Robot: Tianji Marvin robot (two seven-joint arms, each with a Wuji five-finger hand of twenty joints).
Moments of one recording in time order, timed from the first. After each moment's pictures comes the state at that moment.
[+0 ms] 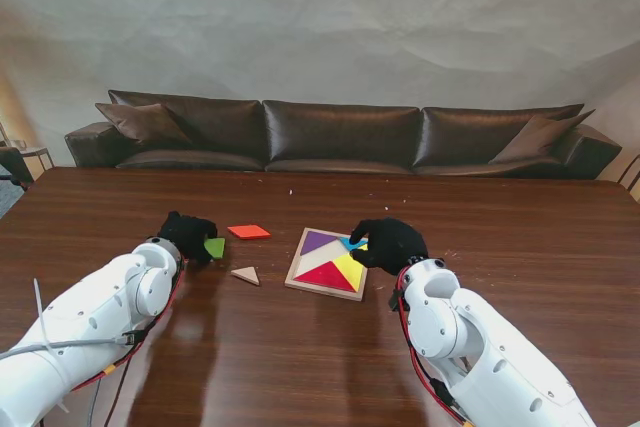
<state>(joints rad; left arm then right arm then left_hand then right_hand) 1.00 -1.08 -0.81 -0.83 0.77 0.00 0.16 -1.36 -1.14 0.99 -1.53 -0.65 0.21 -0.12 0.82 -0.73 0.72 -0.24 0.69 0.10 0.42 0.54 1.08 0.13 0.36 1.11 0.50 0.30 0.41 0.55 0.08 0.22 1.10 0.82 0.26 -0.67 1.23 -0.16 0.76 -0.14 0.65 0.26 0.91 0.07 0.68 0.51 1.19 0.06 0.80 0.64 0.76 0.22 1.29 0.65</state>
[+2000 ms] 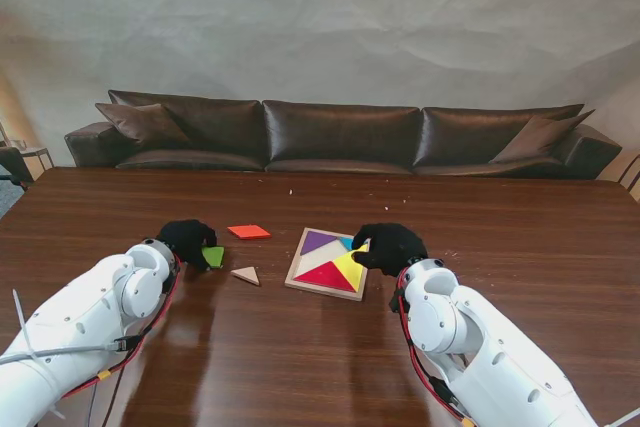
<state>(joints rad) 1.06 -1.06 -0.92 -0.89 0.80 -0.10 0.08 -1.34 -1.14 0.97 -1.48 -0.59 0.23 -0.09 0.86 -0.84 0.73 -0.23 0.81 0.13 0.42 0.42 0.86 0.27 0.24 0.49 0.86 0.20 0.86 0.83 0.42 0.20 1.31 0.77 0.26 -0.64 1.23 -0.16 0.76 -0.13 0.65 0.26 0.90 0.08 0.68 0.50 1.19 0.06 0.80 0.64 0.75 0.22 1.29 0.65</state>
